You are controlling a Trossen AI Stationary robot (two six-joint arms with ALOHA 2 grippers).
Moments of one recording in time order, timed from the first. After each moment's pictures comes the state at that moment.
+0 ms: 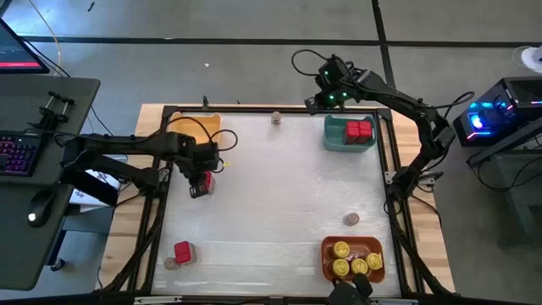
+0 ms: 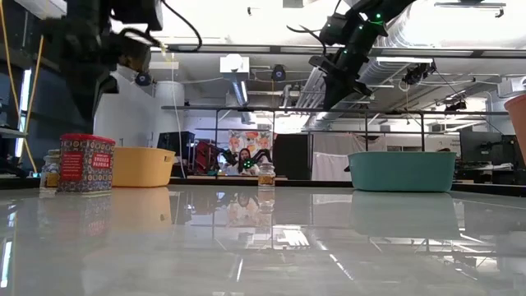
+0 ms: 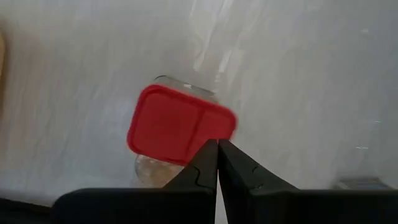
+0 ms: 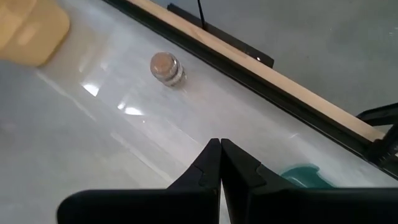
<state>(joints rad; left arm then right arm) 0.13 1.18 0.89 -1.16 0.07 -0.21 -0.72 1.65 1.53 -0.86 -0.06 0.28</state>
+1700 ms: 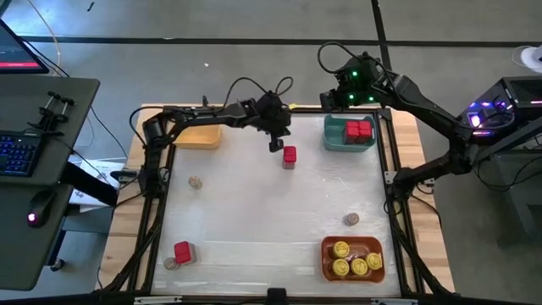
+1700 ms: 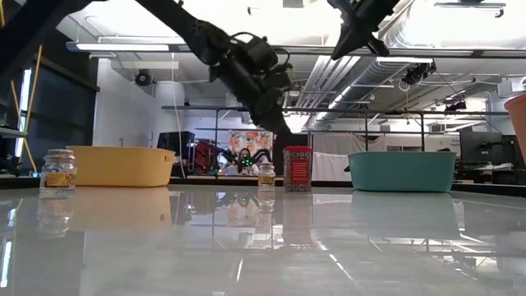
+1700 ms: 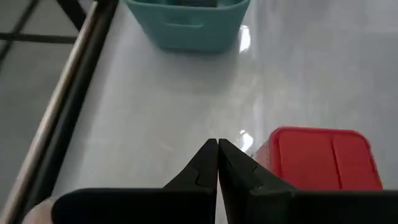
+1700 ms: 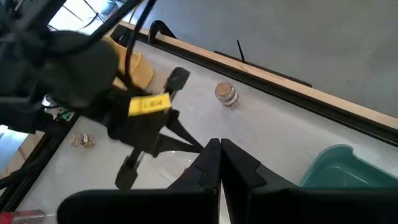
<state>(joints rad) 0.45 2.01 1.51 -0.29 0.23 0.32 -0.63 1.38 1.53 -0.89 -0.08 0.49</state>
